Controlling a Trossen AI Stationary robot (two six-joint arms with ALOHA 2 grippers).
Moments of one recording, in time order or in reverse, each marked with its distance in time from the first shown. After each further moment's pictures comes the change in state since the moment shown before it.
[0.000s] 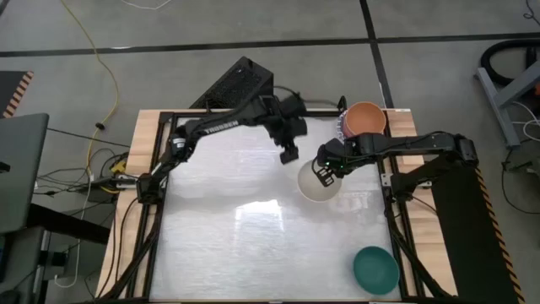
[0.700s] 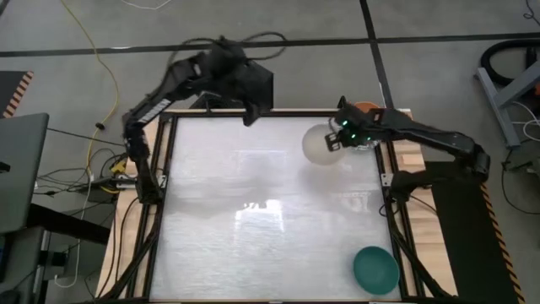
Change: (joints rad) left arm 0.126 -0.423 0.000 -0.003 -0.122 0.086; right arm -0.381 -0.150 0.001 0.099 -0.017 -0.132
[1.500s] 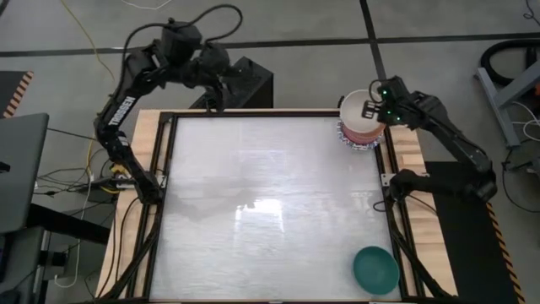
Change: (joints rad) left arm 0.102 -0.163 0.000 -0.046 -0.024 0.058; right arm -0.527 -0.164 0.001 -0.105 0.122 0.012
